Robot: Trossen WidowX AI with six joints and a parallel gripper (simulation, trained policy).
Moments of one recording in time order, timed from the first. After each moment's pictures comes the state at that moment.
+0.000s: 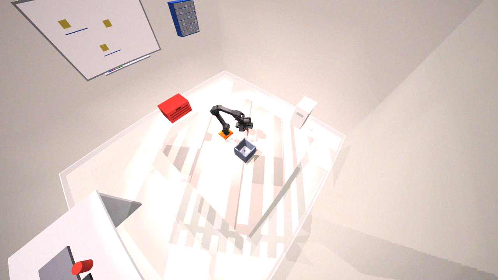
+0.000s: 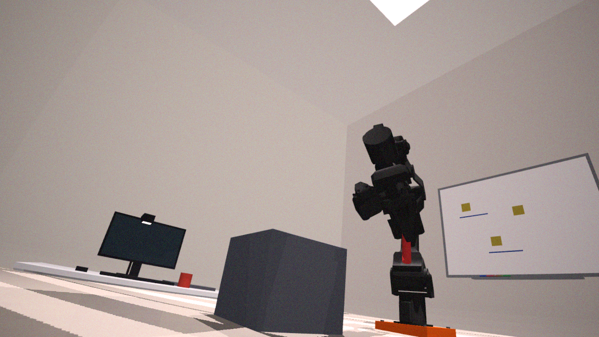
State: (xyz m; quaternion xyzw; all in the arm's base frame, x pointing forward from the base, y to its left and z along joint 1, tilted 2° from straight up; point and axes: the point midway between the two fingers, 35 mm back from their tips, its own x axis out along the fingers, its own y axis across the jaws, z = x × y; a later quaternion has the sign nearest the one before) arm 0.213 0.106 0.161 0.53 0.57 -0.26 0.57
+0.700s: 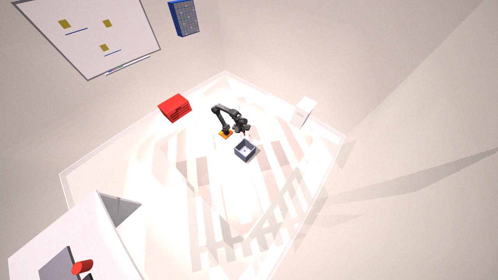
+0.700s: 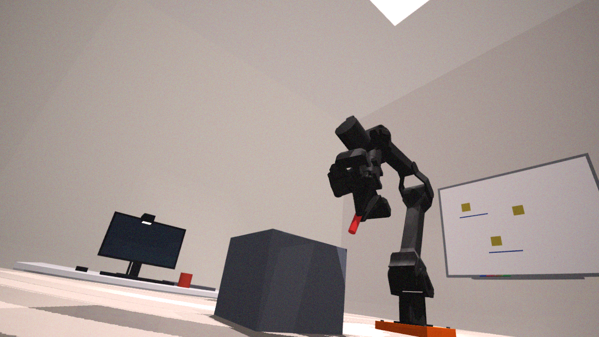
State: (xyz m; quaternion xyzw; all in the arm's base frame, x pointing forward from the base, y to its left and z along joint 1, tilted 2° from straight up) arm 0.234 0.028 0.211 0.52 0.49 -0.31 0.63
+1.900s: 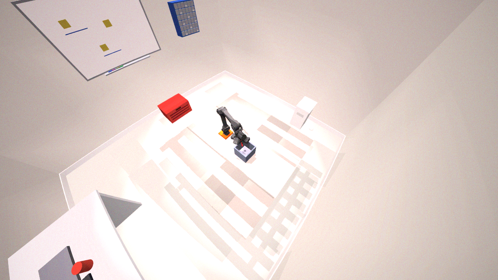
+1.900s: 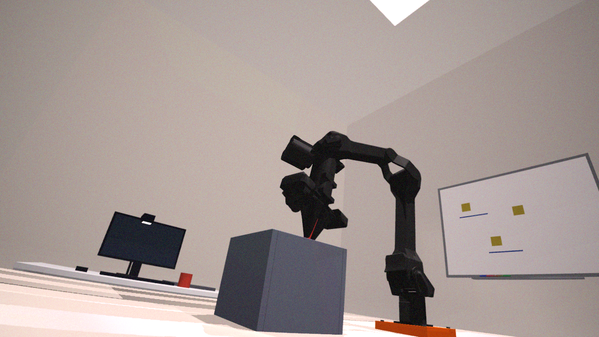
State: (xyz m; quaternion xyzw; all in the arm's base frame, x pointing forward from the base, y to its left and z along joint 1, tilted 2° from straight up) arm 0.283 -0.062 0.173 0.51 0.50 -0.38 0.59
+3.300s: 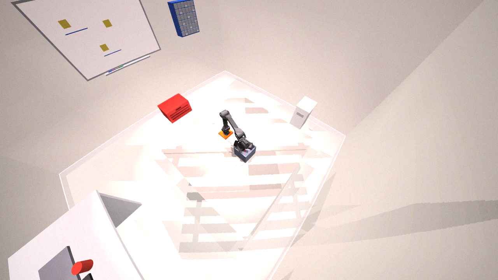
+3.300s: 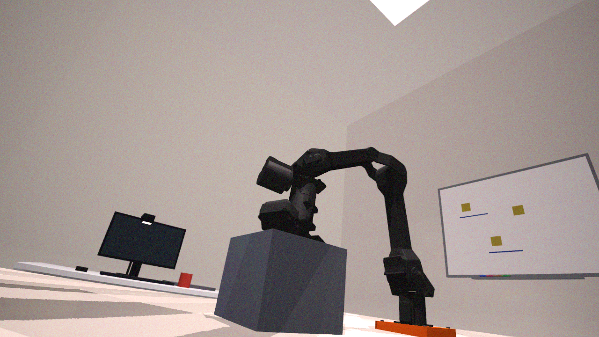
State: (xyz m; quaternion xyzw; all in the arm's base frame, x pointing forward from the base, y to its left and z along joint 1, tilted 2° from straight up) arm 0.320 -0.066 0.097 0.47 0.56 -0.33 0.60
